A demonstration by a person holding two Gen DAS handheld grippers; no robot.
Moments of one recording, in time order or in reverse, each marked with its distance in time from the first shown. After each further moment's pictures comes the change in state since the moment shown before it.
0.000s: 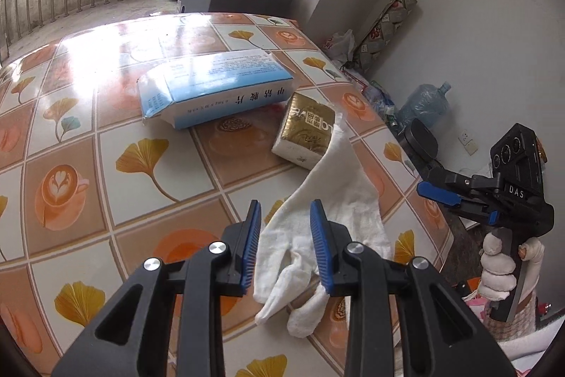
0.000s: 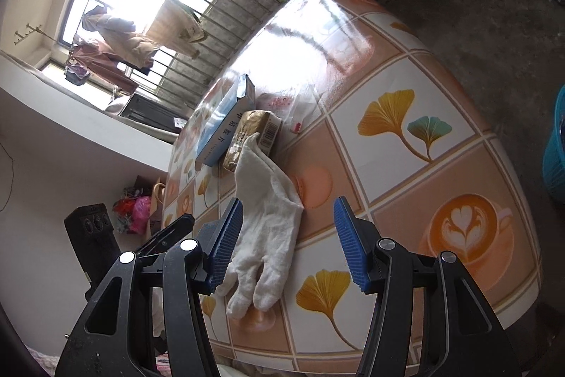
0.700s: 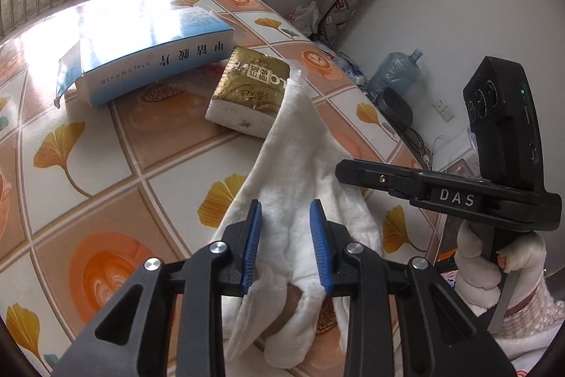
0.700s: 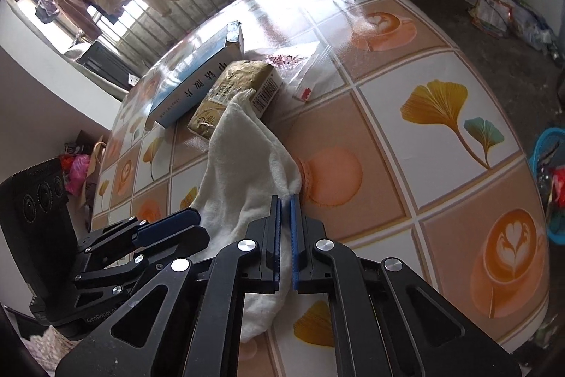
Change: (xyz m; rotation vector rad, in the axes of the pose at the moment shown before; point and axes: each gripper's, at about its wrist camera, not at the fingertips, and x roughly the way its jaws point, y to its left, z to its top) left arm 0.052 -0.017 -0.011 0.059 0.101 -0.139; right arm 0.057 0.039 -0.009 -0.181 0.048 -0.246
